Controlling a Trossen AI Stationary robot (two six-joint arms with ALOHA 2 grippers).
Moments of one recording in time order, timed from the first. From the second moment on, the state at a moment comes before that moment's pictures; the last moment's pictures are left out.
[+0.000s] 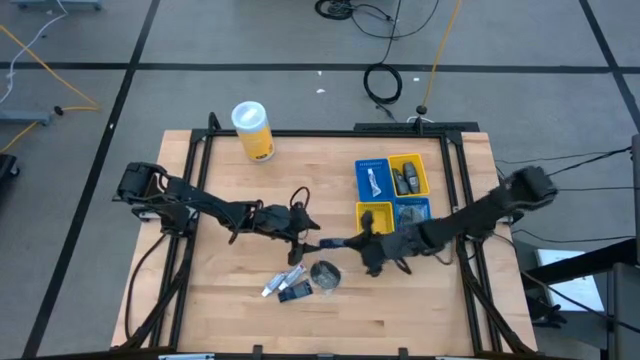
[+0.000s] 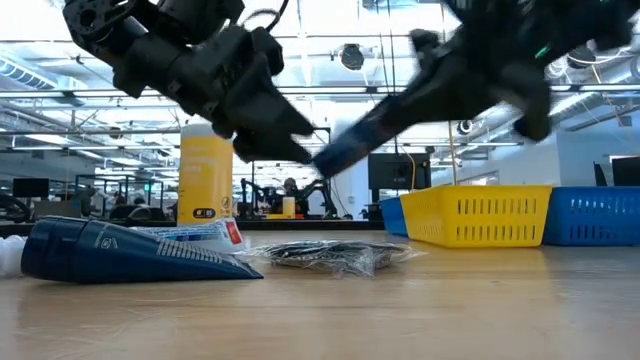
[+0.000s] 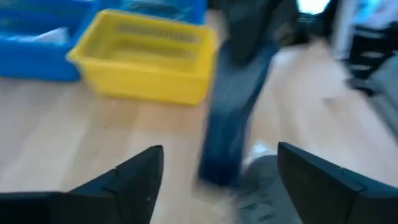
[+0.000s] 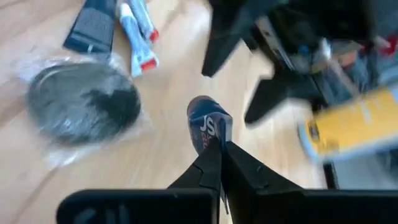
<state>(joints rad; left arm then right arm) -0.11 1.63 0.71 0.46 0.02 -0.23 0.36 1.50 0.65 0.38 0.43 -0.55</state>
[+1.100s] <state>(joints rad) -0.16 1.63 0.71 0.34 -0.29 -0.27 0.05 1.11 0.65 -0.56 0.10 0.02</state>
